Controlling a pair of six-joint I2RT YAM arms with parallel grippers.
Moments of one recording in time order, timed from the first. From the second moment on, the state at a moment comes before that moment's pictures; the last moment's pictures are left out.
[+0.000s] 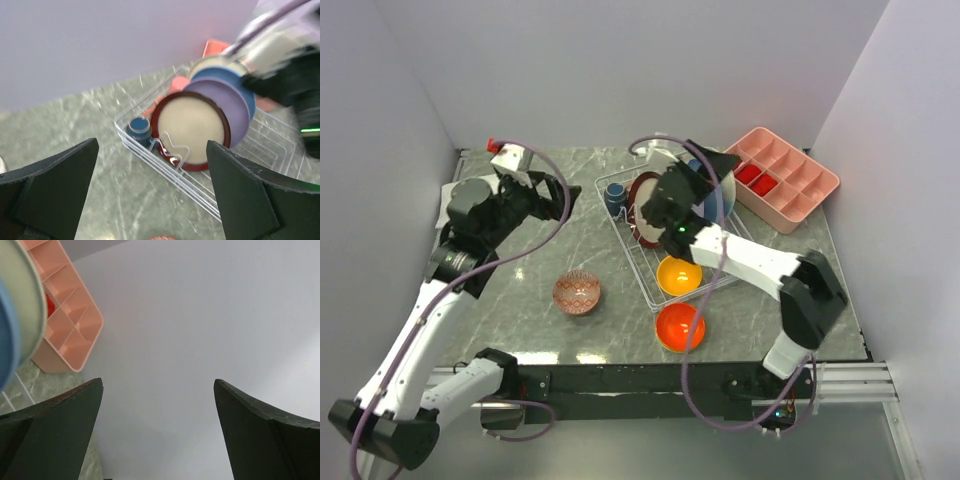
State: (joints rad) left arm -0.34 0.92 1.08 -0.17 0.20 -0.12; right arm 0.81 1.71 1.29 0.66 1.51 -1.52
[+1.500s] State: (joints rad) left arm -0.40 1.75 1.21 -0.28 0.37 -0.70; right arm 0.06 1.48 1.19 -0.88 -0.01 -0.32
